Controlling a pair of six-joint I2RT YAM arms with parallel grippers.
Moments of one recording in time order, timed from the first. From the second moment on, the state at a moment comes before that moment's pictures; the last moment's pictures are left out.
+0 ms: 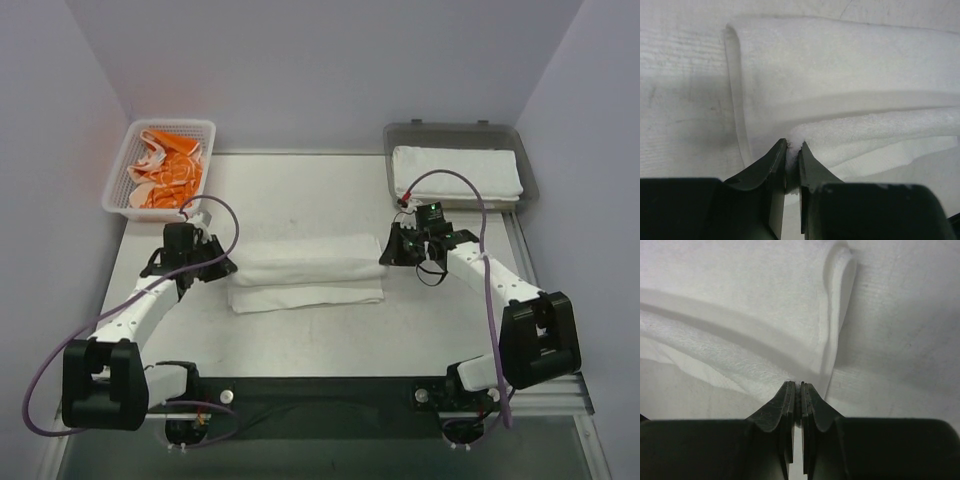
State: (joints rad) left arm -0.07 1.20 0.68 -0.25 0.28 -0.39; right arm 0.27 1.41 0.89 -0.38 -0.30 0.25
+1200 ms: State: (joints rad) left arm -0.10 1.36 0.88 -0.31 0.23 -0.49; right arm 0.24 1.51 0.92 -0.33 -0.27 0.40
